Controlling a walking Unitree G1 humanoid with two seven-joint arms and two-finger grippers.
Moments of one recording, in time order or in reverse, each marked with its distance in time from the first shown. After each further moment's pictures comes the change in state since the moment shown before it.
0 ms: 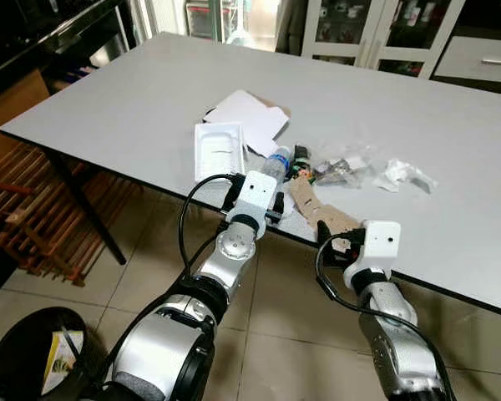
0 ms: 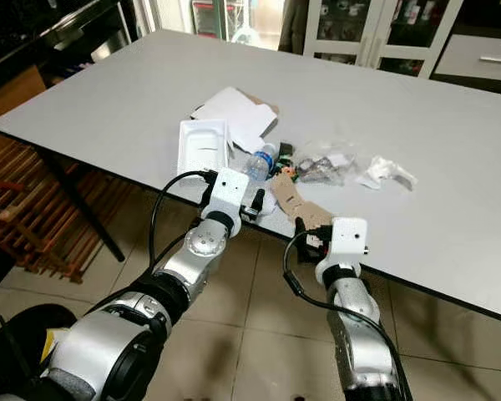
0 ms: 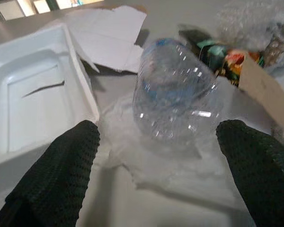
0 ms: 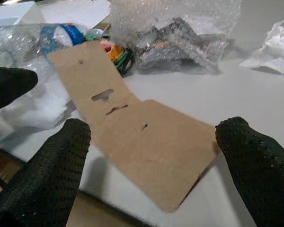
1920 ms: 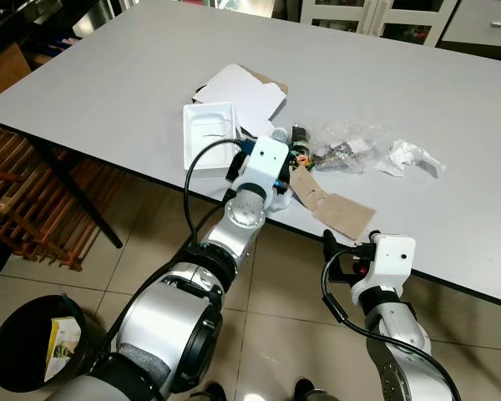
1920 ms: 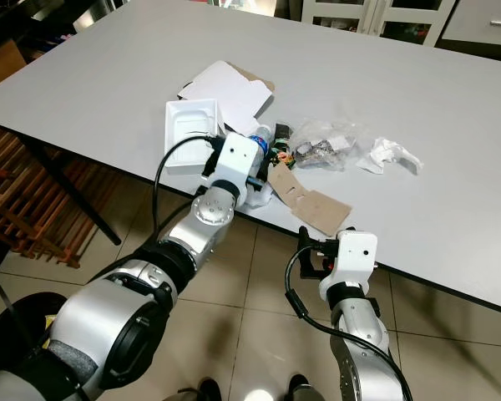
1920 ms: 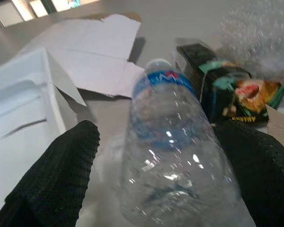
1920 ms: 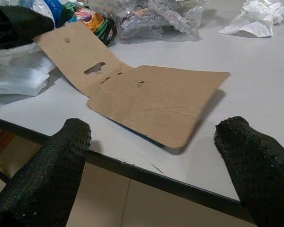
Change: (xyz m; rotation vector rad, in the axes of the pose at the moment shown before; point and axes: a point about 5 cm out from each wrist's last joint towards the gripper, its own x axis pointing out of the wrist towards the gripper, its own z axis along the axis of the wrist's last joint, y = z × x) left arm 0.018 0.009 0.048 0.066 -0.049 0.047; right arm -0.031 0.007 0.009 0.010 -0.023 -0.023
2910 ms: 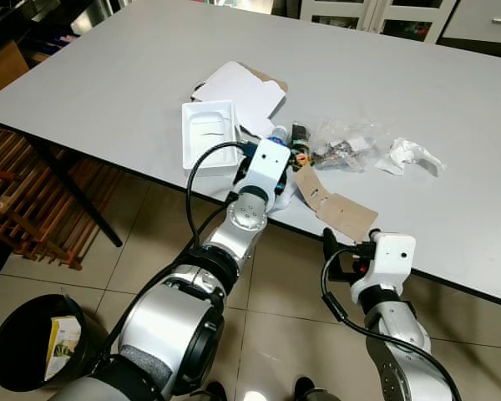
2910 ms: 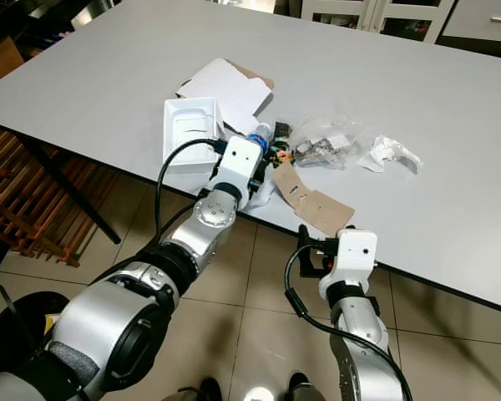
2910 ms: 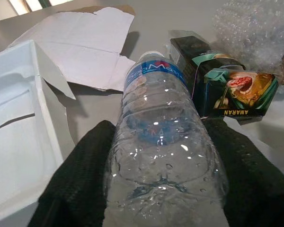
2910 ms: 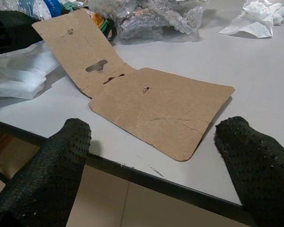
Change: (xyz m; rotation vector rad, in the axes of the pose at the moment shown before) left arm -0.001 -0.003 -0.001 -0.005 0.006 -0.008; right arm 0.001 0.000 0.002 -0.003 -0.005 -0.001
